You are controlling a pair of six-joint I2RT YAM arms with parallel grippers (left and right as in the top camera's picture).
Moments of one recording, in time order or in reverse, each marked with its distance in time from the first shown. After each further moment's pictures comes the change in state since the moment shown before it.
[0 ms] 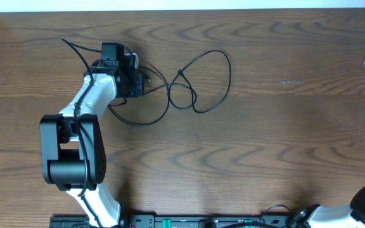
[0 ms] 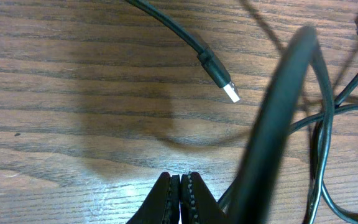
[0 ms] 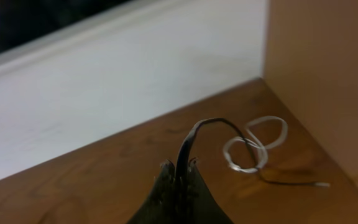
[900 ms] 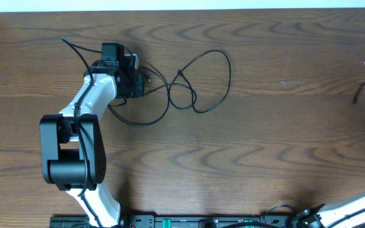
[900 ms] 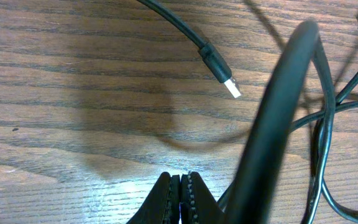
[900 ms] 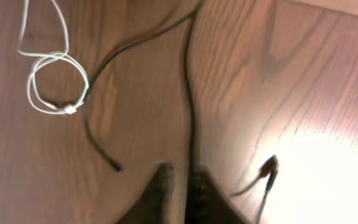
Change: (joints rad) left arm 0.000 0.000 0.000 -0.011 0.000 -0.003; right arm -0.229 0.517 -0.007 -0.209 0.391 0.352
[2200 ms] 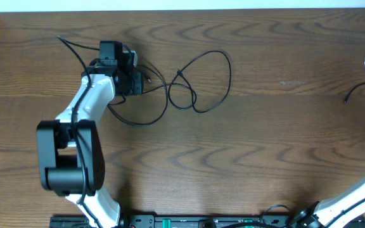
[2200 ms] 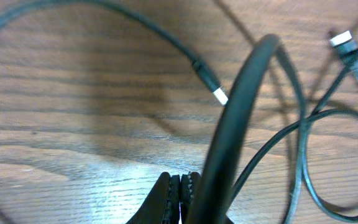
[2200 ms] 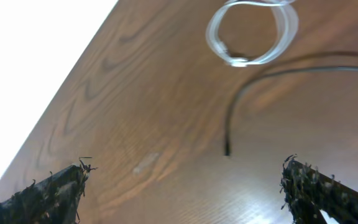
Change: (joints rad) left arm 0.000 -0.048 0.000 0.003 0.000 0.000; right arm 0.208 -0.004 0.019 0.055 -0.409 -0.251
